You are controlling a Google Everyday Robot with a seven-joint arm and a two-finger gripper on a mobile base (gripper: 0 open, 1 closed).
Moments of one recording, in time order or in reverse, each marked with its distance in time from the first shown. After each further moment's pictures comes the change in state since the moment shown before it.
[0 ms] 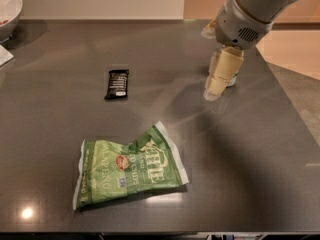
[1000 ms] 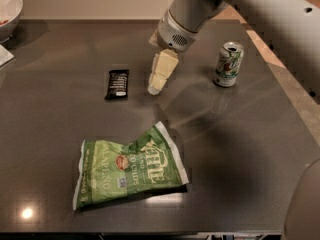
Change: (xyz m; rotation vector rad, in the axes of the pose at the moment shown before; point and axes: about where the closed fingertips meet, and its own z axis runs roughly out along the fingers) arm -0.097 -0.047 0.105 -0.115 -0.163 -0.043
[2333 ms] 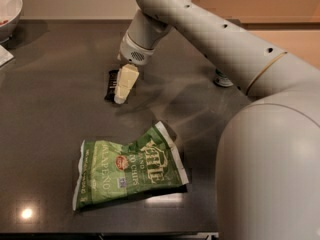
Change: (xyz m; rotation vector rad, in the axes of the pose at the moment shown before) arm -0.048 -0.028 0.113 -0.089 -0.012 -0.023
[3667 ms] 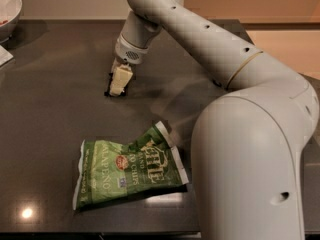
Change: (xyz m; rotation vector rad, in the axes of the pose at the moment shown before) arm -0.002 -0.015 0.021 -0.050 0.031 -0.010
